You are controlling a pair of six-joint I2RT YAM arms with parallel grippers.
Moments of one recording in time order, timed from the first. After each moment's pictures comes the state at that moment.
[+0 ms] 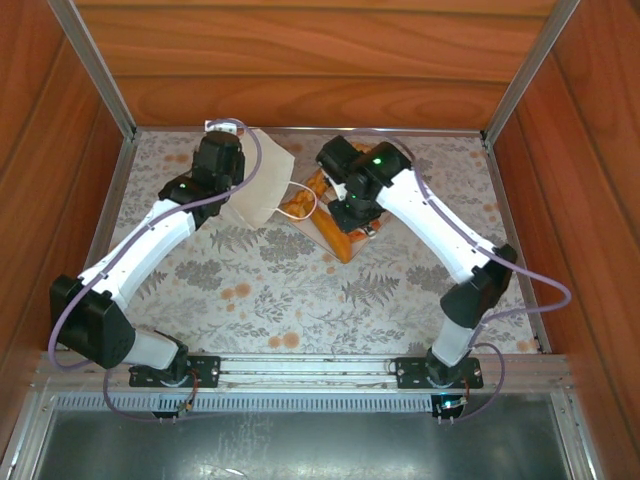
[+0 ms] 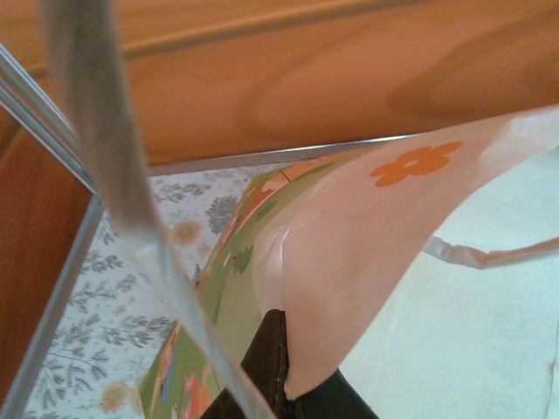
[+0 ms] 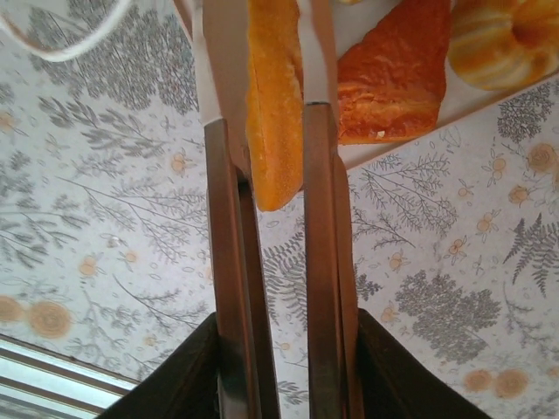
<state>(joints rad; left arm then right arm) -0.46 1.42 1.28 -0.40 -0.50 -0.14 0.77 1.72 1.90 -1.51 0.15 0.23</state>
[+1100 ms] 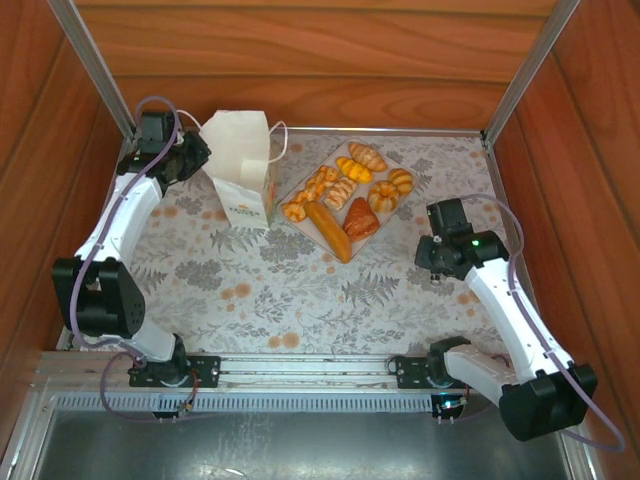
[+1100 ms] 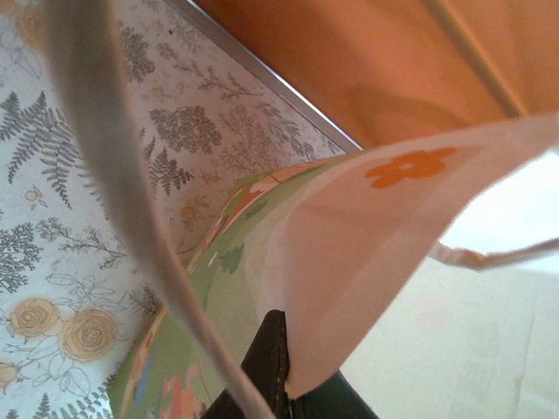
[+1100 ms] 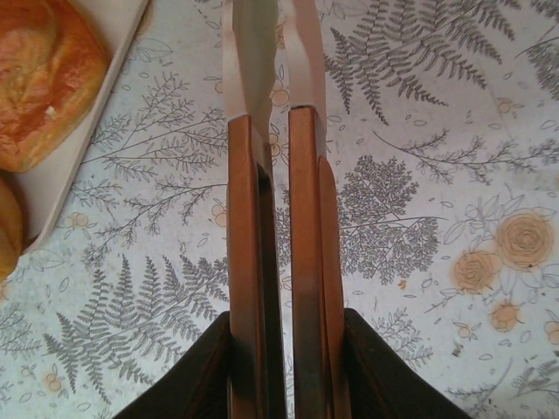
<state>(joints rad) -0.07 1.57 1.39 -0.49 0.19 -0.79 0.29 1.03 0.93 -1.05 0.19 0.47</state>
